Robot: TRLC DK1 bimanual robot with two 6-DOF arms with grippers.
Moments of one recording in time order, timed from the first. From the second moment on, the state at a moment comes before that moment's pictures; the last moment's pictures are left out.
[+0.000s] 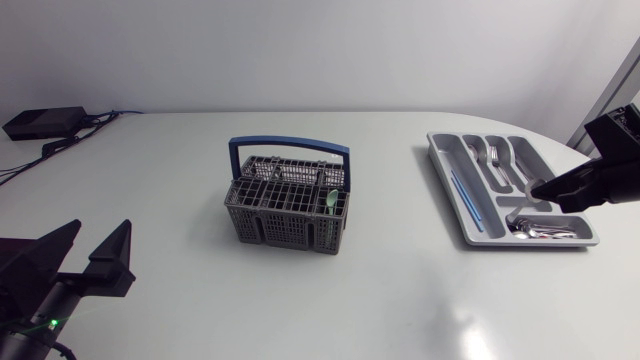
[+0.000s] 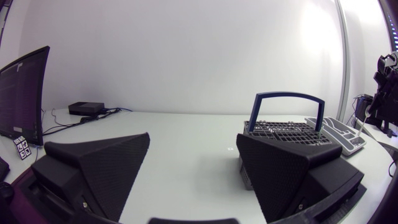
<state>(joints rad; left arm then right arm) -0.01 0.07 0.04 -0.04 0.01 -0.02 -0.37 1.25 1.02 -0.85 -0.45 -0.69</state>
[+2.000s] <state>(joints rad) -0.01 0.07 0.04 -0.04 0.01 -0.02 -0.42 1.46 0.84 -0.30 -0.04 -0.84</state>
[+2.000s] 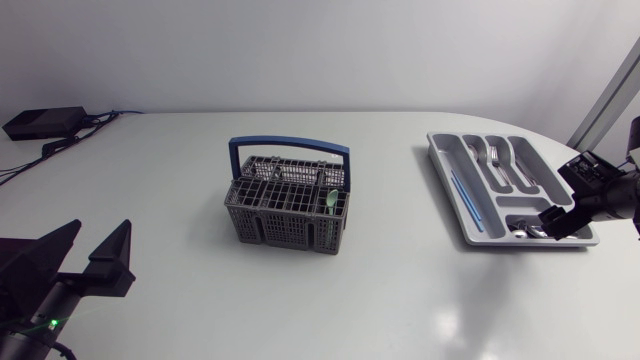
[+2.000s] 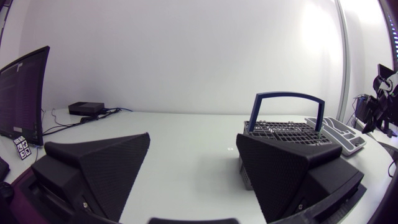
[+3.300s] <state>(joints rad) -0.01 0.07 0.04 -0.04 0.01 -0.02 0.55 1.26 0.96 -0.57 -0.07 -0.99</state>
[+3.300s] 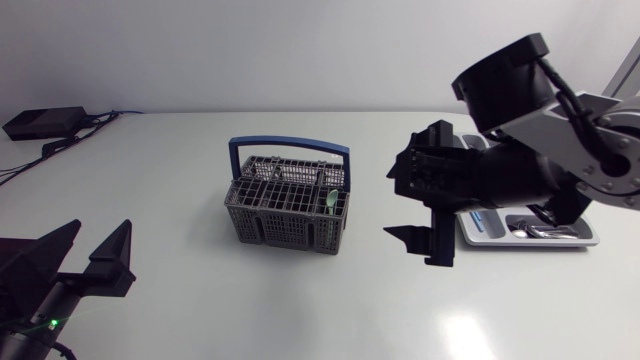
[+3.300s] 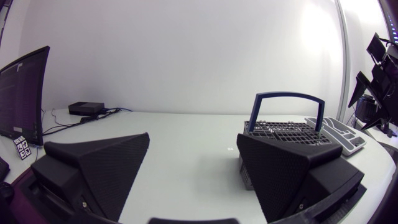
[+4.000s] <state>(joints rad) -0.01 0.07 0.04 -0.04 0.01 -0.02 0.69 1.62 1.27 -0.68 0.09 -1.24</state>
